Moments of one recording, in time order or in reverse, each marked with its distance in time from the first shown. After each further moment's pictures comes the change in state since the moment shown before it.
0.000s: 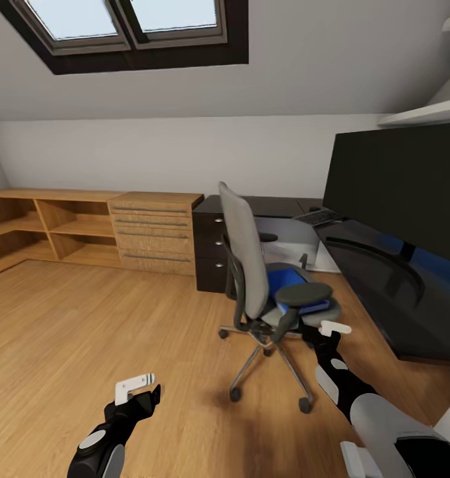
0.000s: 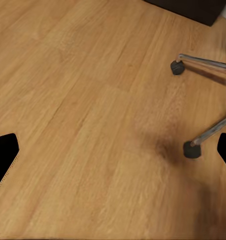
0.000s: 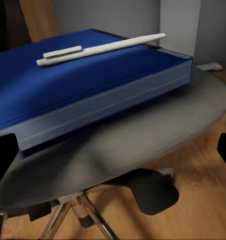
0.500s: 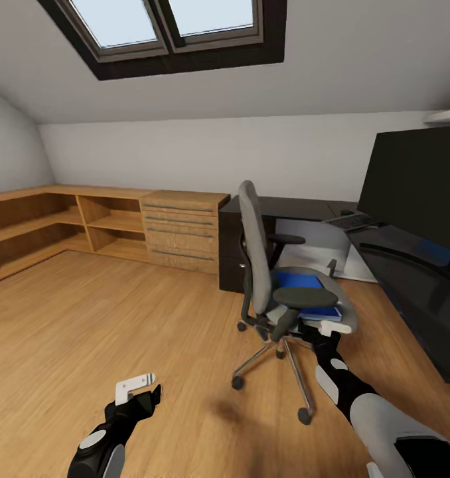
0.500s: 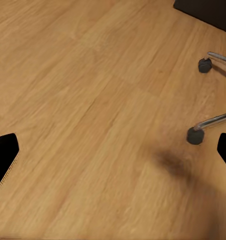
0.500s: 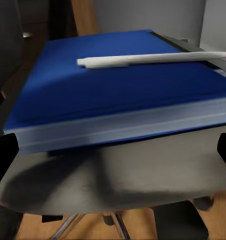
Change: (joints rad) left arm 0.000 0.000 -0.001 0.000 -0.001 0.000 0.000; right arm 0.000 0.000 0.000 0.000 0.000 0.000 0.000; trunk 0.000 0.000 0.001
